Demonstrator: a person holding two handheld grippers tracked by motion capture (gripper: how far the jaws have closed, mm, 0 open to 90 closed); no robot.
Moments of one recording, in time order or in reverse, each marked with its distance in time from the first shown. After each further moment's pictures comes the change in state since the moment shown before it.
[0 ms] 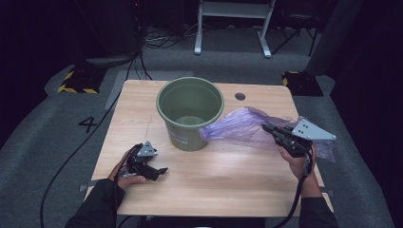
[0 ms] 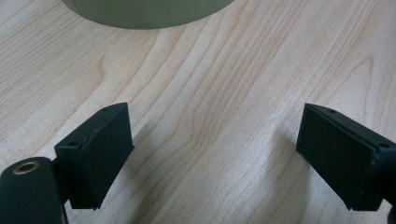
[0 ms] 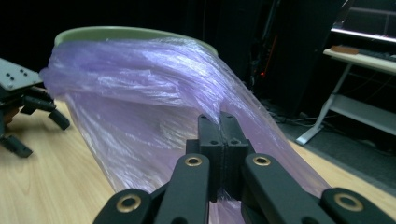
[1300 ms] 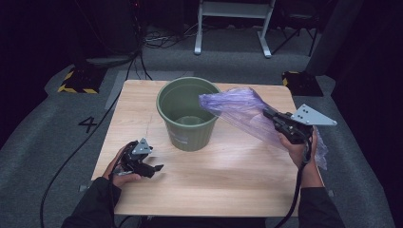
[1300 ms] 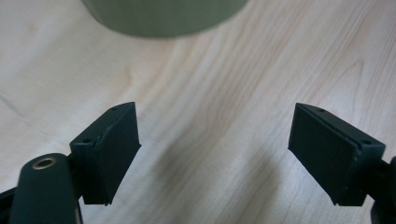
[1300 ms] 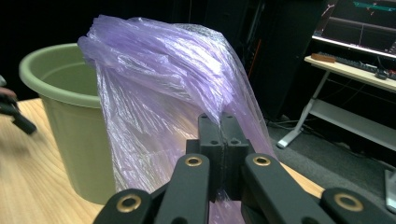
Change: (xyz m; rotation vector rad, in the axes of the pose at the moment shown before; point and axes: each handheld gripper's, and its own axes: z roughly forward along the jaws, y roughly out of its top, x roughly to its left) left arm 0.005 0.010 -0.030 -0.030 0.048 0.011; right arm -0.010 0.037 0.015 0.015 -0.062 -0.030
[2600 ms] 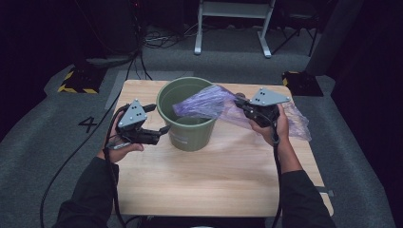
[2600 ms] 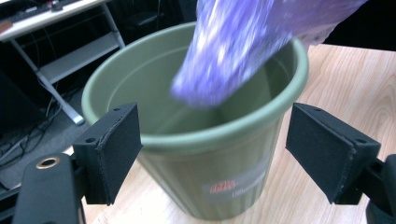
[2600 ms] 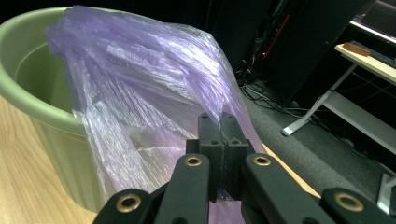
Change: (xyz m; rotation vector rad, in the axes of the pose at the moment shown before) left arm -0.008 0.124 -0.083 -0.354 0.115 0.111; right arm 0.027 0.037 0.081 0.168 0.064 -0.151
